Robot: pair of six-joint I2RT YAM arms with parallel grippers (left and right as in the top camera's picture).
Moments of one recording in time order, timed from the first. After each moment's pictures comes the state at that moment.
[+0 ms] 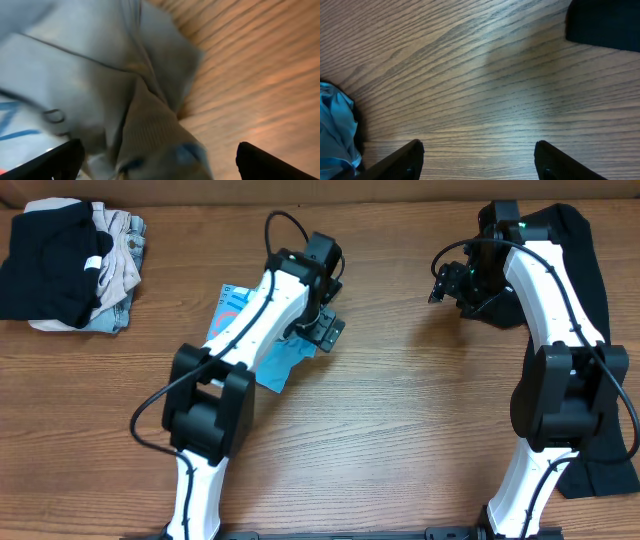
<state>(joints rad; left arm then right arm) -0.45 2.22 1.85 -1.10 -0.06 0.05 -0.01 2.12 1.87 -1.21 -0.24 0.33</state>
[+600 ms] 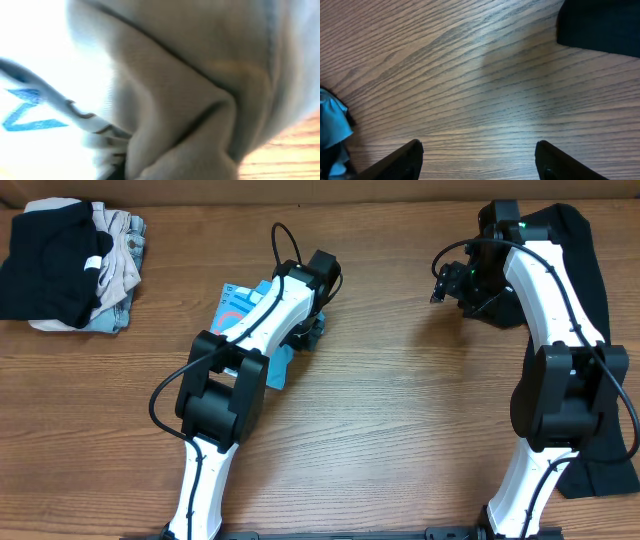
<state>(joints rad) -0.45 2.31 1.83 -1.11 -0.26 -0.06 0.00 2.12 1.87 -1.21 -0.21 0.33</state>
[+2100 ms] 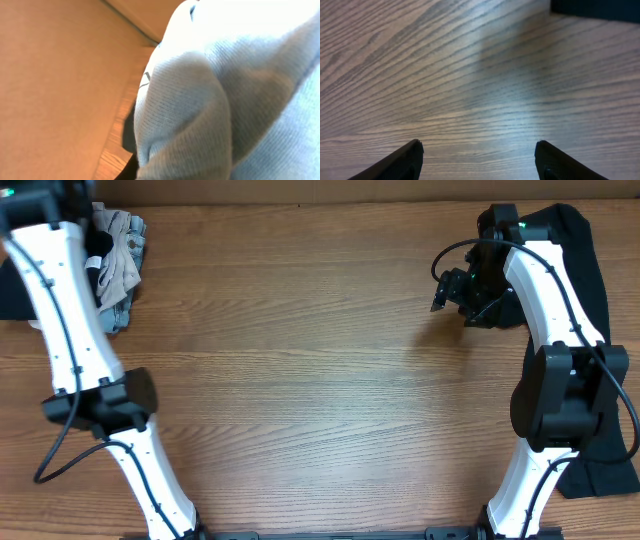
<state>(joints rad) 0.25 2.34 2.91 -1.30 -0.41 0.22 -0.01 2.12 1.87 -1.29 -0.21 0.34</state>
